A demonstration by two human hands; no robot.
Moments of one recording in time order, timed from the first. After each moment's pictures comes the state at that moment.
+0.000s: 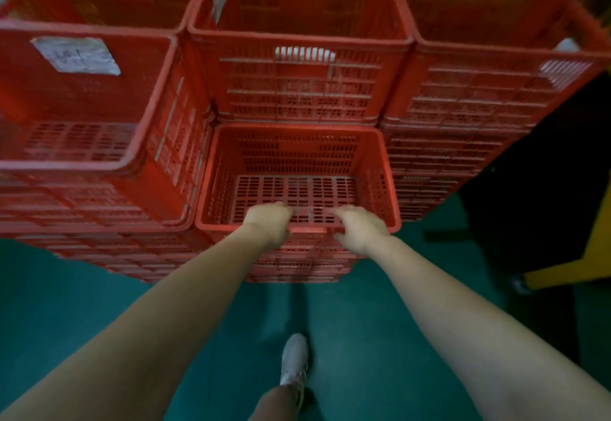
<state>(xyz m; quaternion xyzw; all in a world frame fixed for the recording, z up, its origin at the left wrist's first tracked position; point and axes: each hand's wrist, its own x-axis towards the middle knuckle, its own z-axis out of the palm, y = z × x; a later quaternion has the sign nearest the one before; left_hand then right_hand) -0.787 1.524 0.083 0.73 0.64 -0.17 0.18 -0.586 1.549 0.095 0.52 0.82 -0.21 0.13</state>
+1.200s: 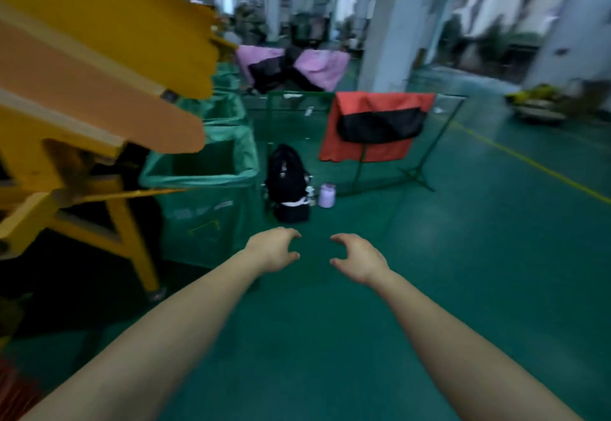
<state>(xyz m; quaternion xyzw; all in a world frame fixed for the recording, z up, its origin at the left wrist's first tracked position) -0.274 1.117 0.313 0.98 -0.13 -0.08 0.11 -0.298 0.911 0.313 0.97 0.06 -0.05 -0.21</state>
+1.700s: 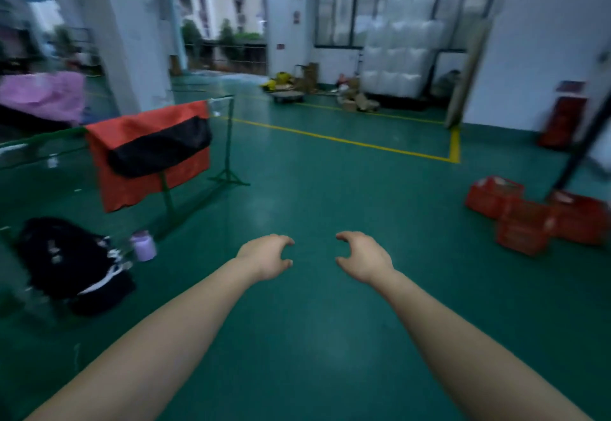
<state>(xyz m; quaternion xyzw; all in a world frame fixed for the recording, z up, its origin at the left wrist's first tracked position) -0.218 0.846 0.338 0.86 -0.50 -0.09 0.06 -0.388 0.705 0.336 0.91 -0.35 0.08 -0.19</state>
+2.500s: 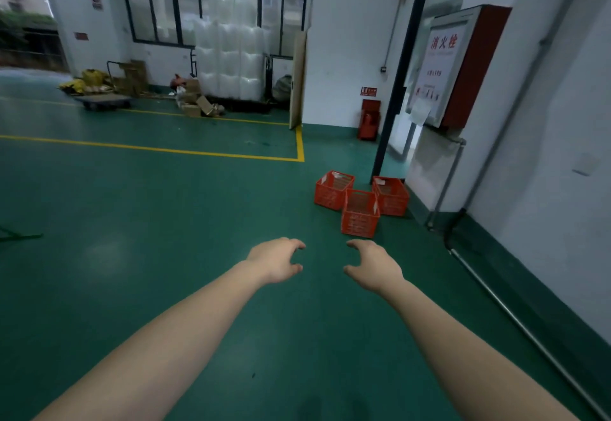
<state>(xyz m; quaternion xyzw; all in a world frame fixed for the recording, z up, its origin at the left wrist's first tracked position) -0.392 0.394 0.345 0.67 -0.73 -0.11 0.07 -0.611 0.358 0.345 0.78 -0.60 0.11 -0.13</state>
